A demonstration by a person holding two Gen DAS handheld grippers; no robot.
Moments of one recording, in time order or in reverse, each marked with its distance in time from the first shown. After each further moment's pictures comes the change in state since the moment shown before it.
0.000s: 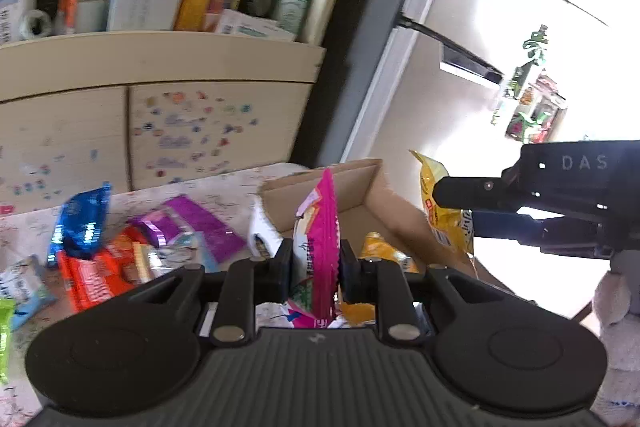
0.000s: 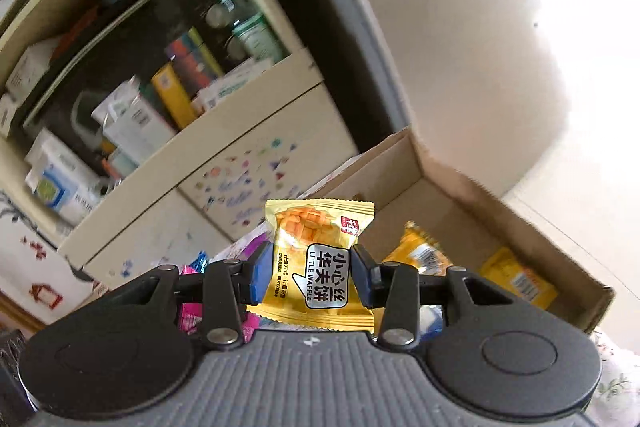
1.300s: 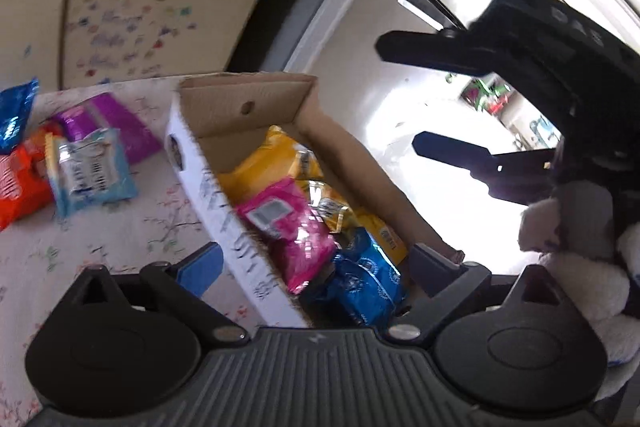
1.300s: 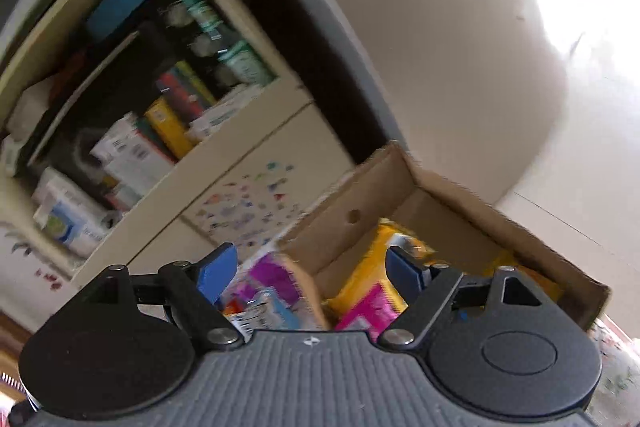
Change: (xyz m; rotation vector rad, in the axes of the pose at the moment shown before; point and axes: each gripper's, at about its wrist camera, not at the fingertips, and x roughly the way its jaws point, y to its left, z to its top) left arm 0.009 -0.022 -0.027 -0.141 0.205 -0.168; right arm -0.005 -0.002 0.003 0.026 -0.030 0.076
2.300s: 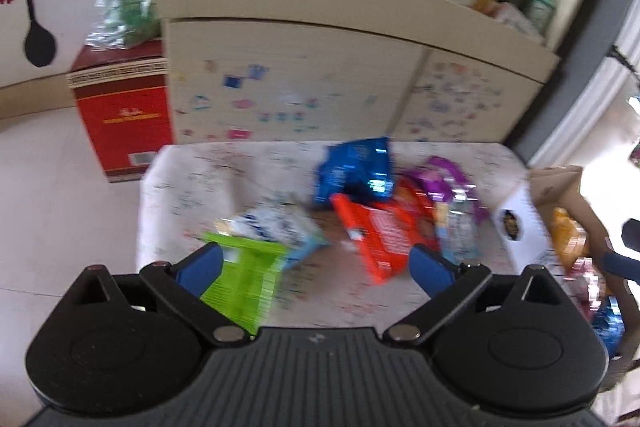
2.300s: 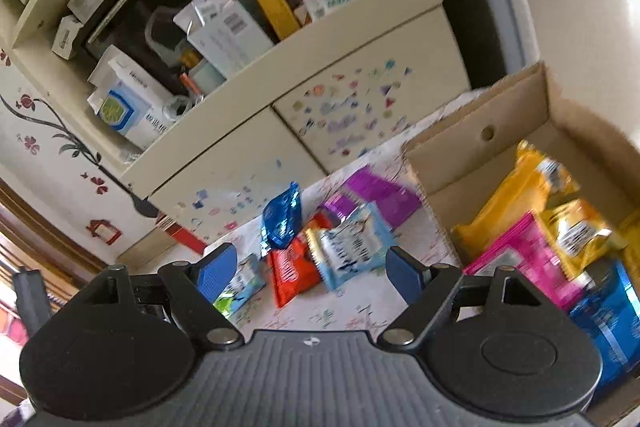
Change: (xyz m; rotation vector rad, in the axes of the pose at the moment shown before) left arm -0.113 0.189 0.030 -0.155 -0.084 0.541; right arm 0.060 0.060 -0.039 -0.102 0.254 0.173
